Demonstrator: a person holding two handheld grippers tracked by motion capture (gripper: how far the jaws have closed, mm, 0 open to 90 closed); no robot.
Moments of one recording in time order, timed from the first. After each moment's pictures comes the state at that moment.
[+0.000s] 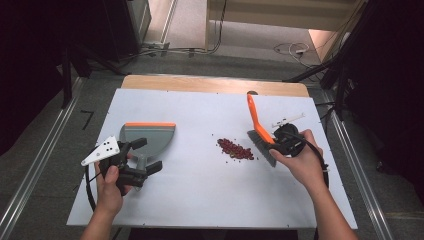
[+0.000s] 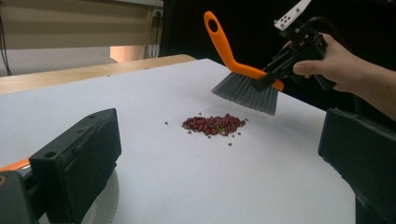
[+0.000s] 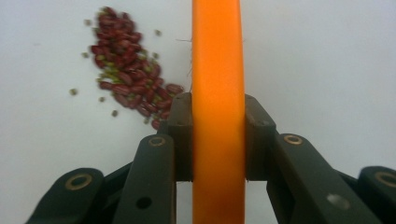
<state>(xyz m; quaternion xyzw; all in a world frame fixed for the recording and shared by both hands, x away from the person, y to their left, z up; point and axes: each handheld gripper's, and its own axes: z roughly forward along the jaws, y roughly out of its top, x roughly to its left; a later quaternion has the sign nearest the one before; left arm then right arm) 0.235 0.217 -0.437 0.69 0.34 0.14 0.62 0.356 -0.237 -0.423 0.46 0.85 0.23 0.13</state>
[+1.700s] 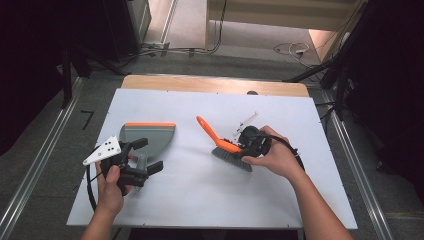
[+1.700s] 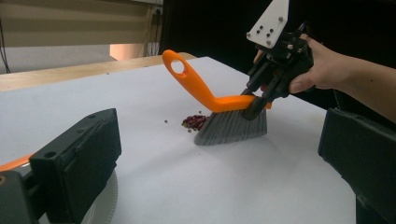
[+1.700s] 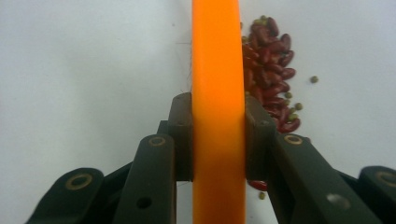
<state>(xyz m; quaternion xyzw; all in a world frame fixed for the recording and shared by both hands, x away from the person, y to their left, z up) 0.236 0.218 -0.439 0.69 0.34 0.14 0.62 0.368 -0.154 -0.432 0.23 0.95 0.20 0.03</state>
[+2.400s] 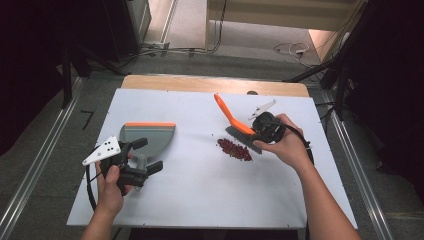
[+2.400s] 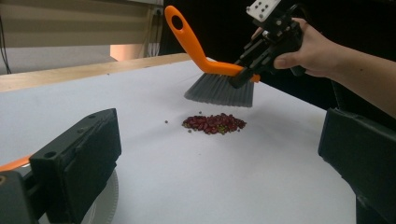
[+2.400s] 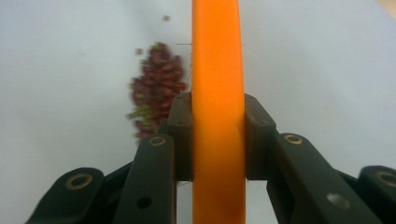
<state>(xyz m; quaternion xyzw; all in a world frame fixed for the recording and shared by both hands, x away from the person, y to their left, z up) 0.236 0.218 -0.438 0.69 0.34 0.14 0.62 0.395 -0.186 -0.412 0.27 0.92 0.23 0.12</state>
